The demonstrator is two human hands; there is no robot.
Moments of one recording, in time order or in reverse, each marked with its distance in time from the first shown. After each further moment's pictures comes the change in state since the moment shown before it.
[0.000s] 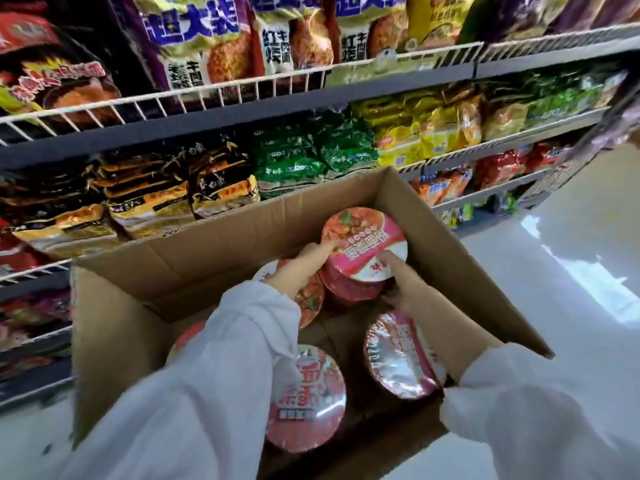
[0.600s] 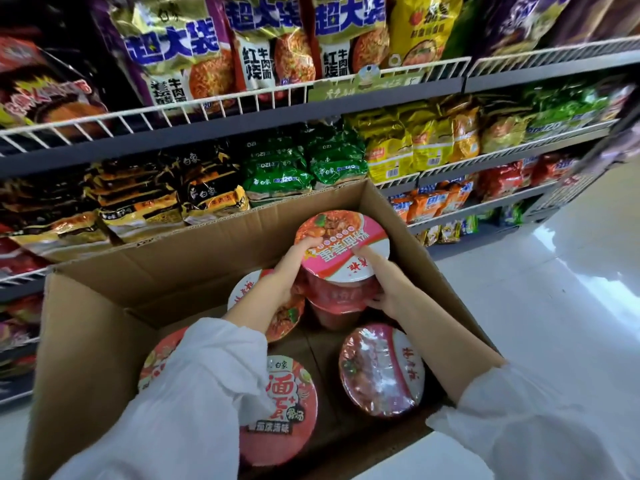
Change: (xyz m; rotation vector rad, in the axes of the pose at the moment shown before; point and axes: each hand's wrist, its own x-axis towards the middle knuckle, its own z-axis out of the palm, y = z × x) left_hand -0.016 0.007 0.013 -0.373 -0.031 -0.021; right_hand -0.021 -0.035 -0.017 -0.081 -0.149 -0.029
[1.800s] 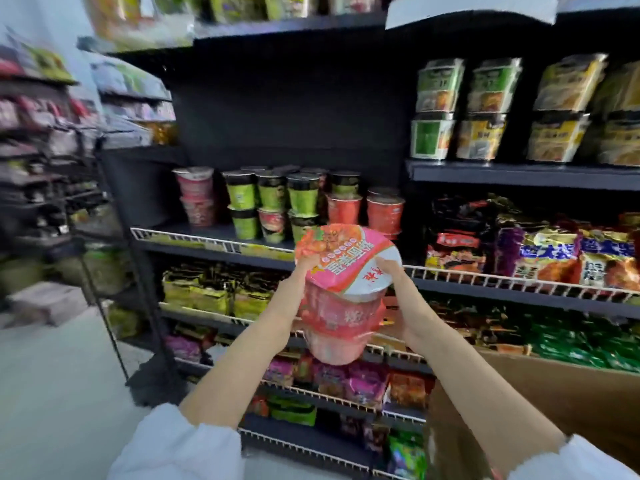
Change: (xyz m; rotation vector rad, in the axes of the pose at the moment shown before) left_hand -0.428 -0.049 -0.424 -0.172 0.618 0.585; right_hand -0.339 0.077 0.430 -0.298 -0.709 -0.541
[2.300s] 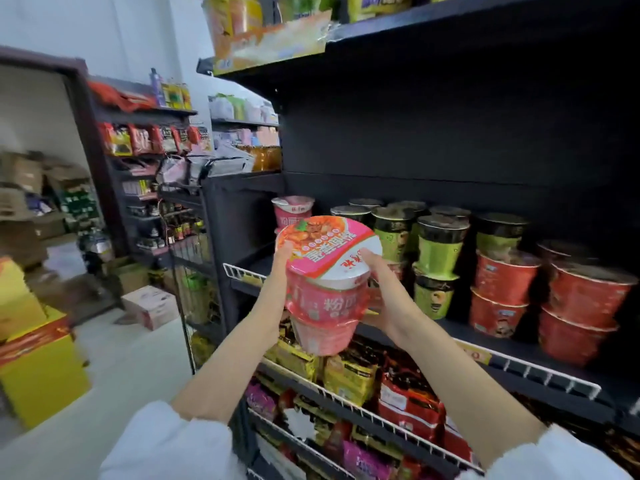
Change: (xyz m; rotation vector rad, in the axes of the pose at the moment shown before) left_hand 0.194 0.060 -0.234 -0.197 0.401 0.211; right_hand 0.242 -0.052 0.258 -0.001 -0.347 -0.088
